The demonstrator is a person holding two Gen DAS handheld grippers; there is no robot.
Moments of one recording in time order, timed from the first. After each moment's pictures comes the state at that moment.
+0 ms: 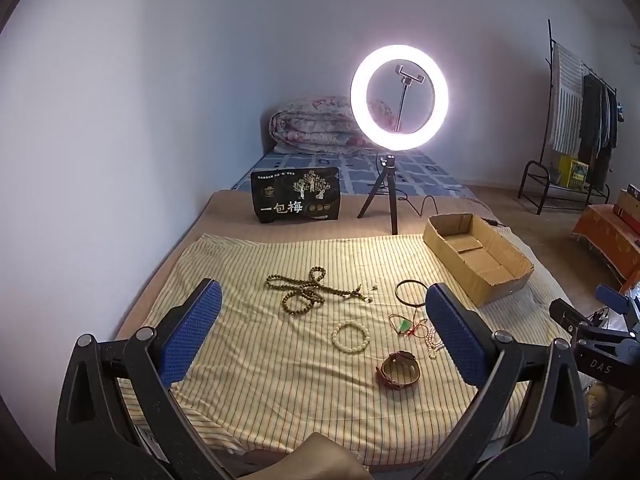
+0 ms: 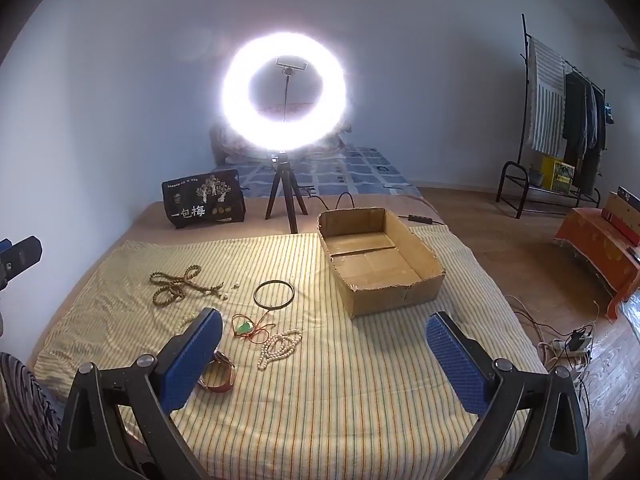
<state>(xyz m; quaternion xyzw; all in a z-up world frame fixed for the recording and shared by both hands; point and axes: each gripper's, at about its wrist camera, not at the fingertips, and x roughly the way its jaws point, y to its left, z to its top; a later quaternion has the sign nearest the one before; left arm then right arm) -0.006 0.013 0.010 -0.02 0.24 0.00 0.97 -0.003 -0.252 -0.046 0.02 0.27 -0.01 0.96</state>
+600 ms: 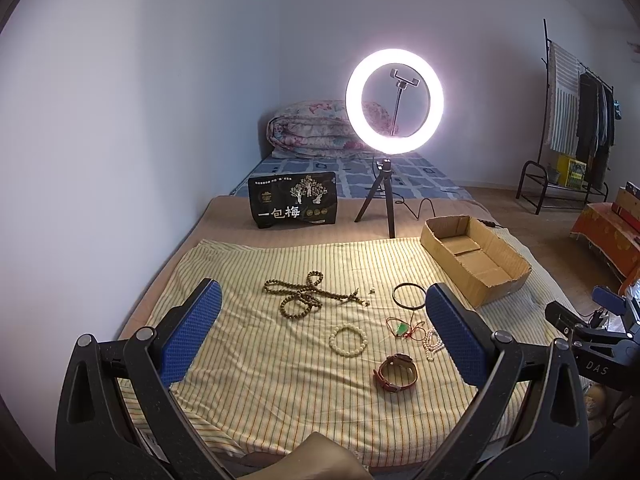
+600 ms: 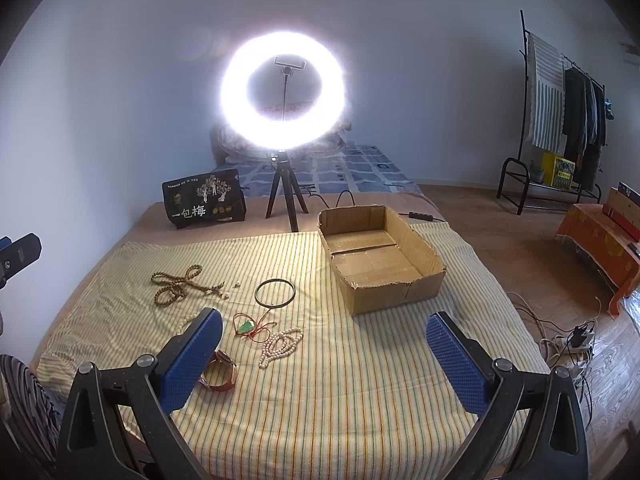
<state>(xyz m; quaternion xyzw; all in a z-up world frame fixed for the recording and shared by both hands) -0.008 0.006 0.011 -0.01 0.23 0.00 0.97 -0.004 -0.254 -0.045 0.03 0.27 -0.01 0.96</state>
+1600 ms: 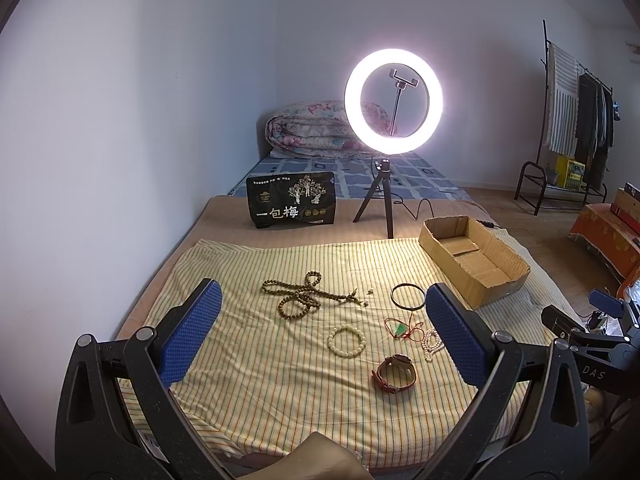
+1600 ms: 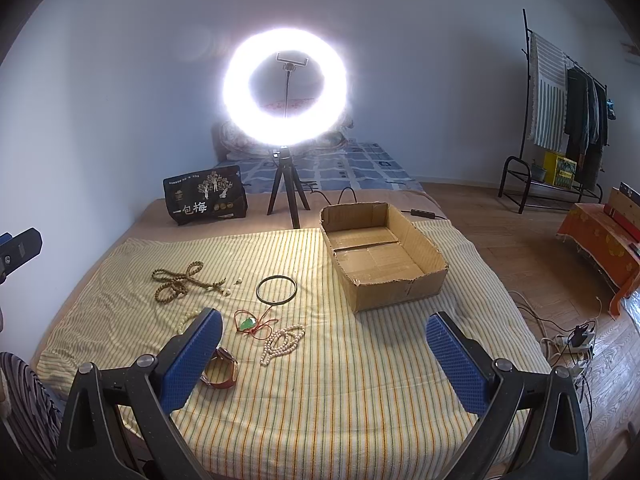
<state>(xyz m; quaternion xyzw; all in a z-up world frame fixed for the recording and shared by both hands) -0.009 0.003 0.011 -0.01 0.24 0.00 0.97 -0.003 -0.251 -0.047 0.02 0.28 -0.01 0.96</state>
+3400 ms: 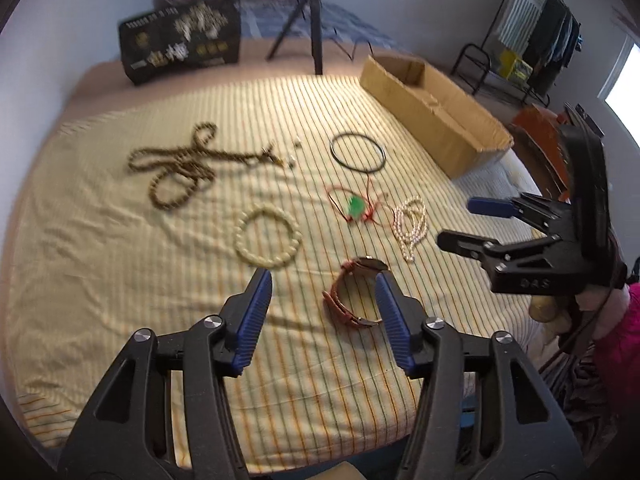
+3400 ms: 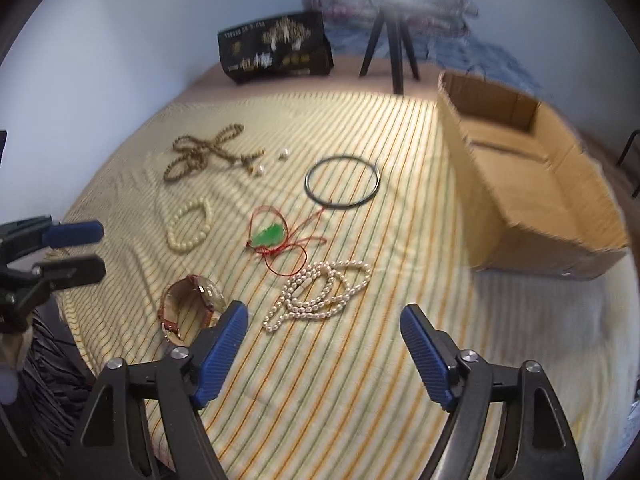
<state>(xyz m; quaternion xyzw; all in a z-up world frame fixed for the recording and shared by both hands) 0.114 -0.024 -0.141 -0.01 0.49 -0.17 0.85 0.148 -0.232 -0.180 -0.03 0.48 0.20 0.85</state>
